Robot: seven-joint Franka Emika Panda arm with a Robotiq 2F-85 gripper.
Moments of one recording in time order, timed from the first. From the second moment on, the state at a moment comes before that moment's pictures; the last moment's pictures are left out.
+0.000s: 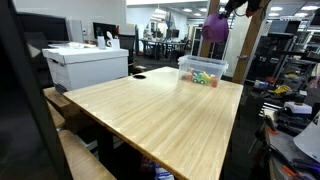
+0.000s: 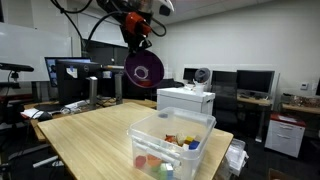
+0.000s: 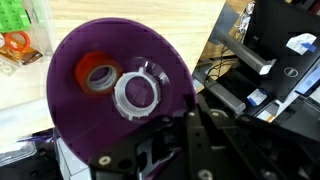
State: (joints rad) arm -0.23 -0.10 -0.51 -1.90 0.70 1.58 -0.94
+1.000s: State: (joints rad) arm -0.32 0.02 -0.45 -1.79 0.71 1.56 -0.93
